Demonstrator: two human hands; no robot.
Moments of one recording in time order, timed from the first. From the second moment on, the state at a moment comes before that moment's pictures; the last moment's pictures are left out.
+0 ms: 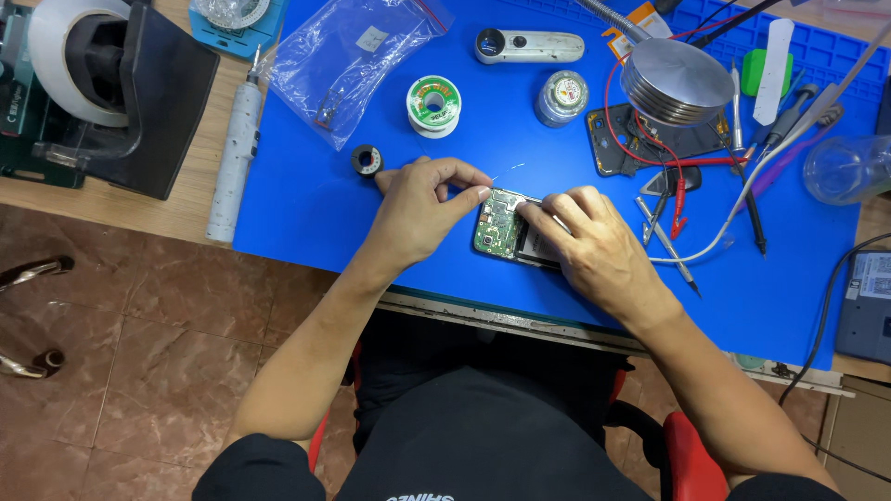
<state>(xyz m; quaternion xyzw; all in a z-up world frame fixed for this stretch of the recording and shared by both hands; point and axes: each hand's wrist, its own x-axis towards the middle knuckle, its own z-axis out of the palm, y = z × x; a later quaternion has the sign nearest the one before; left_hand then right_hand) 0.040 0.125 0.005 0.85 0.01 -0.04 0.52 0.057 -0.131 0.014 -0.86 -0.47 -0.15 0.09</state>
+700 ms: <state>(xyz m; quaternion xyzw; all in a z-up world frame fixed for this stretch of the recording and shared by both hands) 0.042 0.128 0.000 0.84 0.00 -0.04 0.54 0.056 -0.127 0.013 -0.86 -0.48 -0.16 0.09</state>
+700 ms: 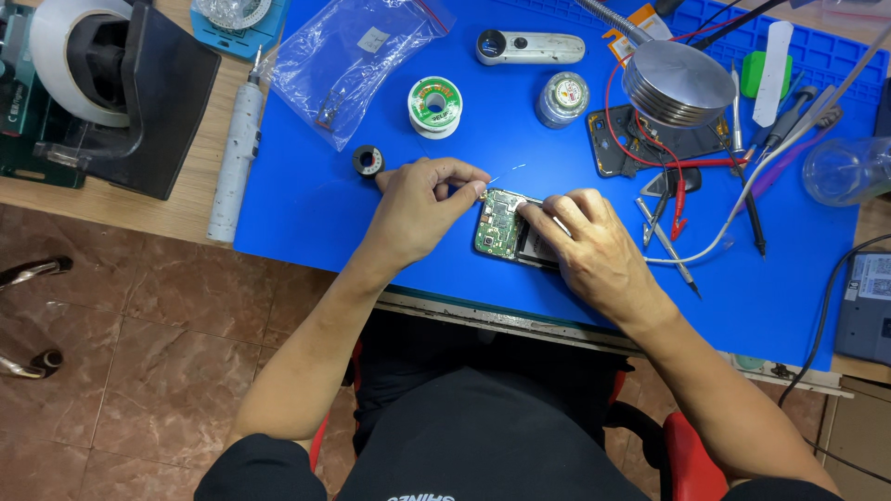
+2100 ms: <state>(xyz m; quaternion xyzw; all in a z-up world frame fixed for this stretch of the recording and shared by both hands) 0.043 0.122 0.007 0.87 0.02 -0.04 0.50 0.021 -0.230 0.019 -0.94 -0.29 -0.13 0.13</state>
